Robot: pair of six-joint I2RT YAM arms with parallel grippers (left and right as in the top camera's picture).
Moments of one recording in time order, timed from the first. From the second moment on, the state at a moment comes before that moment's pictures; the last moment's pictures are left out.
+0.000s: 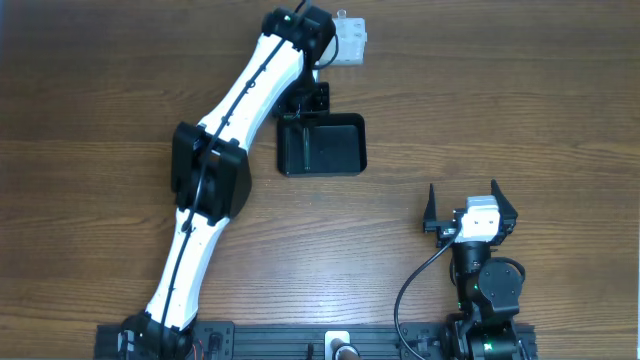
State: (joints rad) left arm -0.47 2.53 2.40 -1.53 0.15 -0.47; right arm 0.08 0.02 0.01 -0.06 0.09 -0.17
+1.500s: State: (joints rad) left arm -0.46 1.98 2.41 -1.37 -0.02 -0.48; right arm 0.08 0.02 0.01 -0.06 0.09 -0.17
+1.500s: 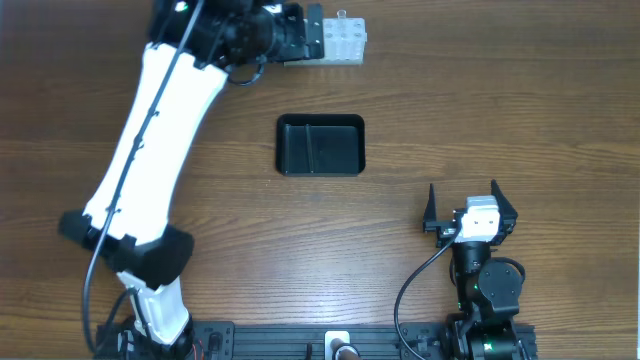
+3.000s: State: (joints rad) left arm 0.06 0.17 0.19 0.30 0.06 -0.23; right arm 0.08 0.02 0.01 -0.06 0.09 -0.17
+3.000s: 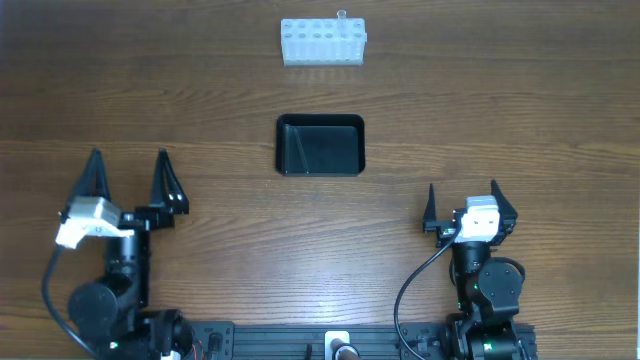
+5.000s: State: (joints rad) left arm 0.08 0.01 0.01 -0.07 0.05 -0.22; right arm 0.08 0.02 0.01 -0.06 0.09 -0.17
